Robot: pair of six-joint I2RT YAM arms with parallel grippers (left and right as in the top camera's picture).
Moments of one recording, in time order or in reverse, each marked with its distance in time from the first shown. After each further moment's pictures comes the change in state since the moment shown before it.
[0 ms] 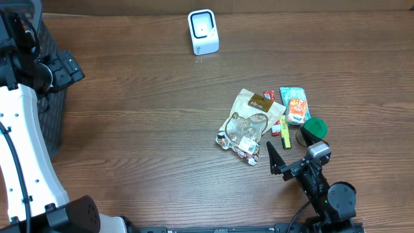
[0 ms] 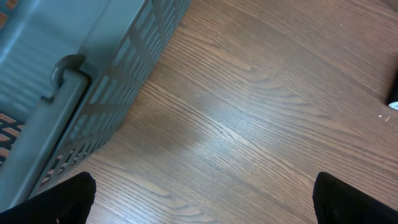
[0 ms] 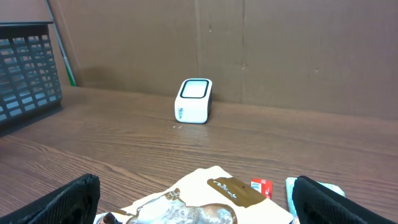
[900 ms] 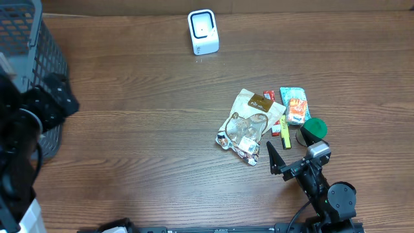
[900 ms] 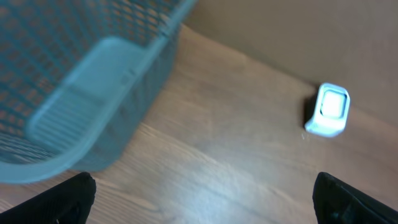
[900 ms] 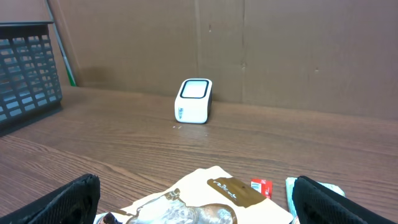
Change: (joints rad) left arm -0.068 -0.441 -0.023 -0.008 0.000 0.000; right arm 0.000 0.000 0.000 0.000 0.000 0.000
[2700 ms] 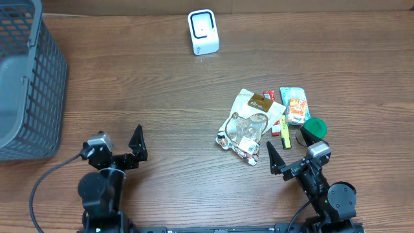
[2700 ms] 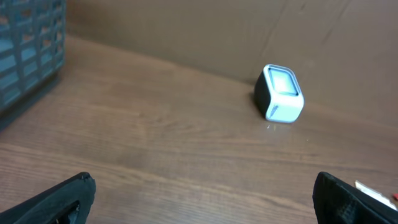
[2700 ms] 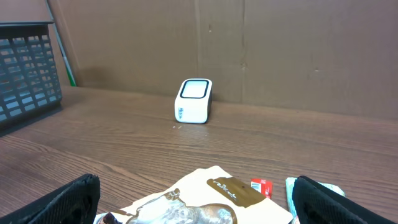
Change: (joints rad) left arm -0.118 -0.840 -1.815 1.482 0.177 -0.005; right arm 0.000 0.000 0.000 0.000 0.000 0.000
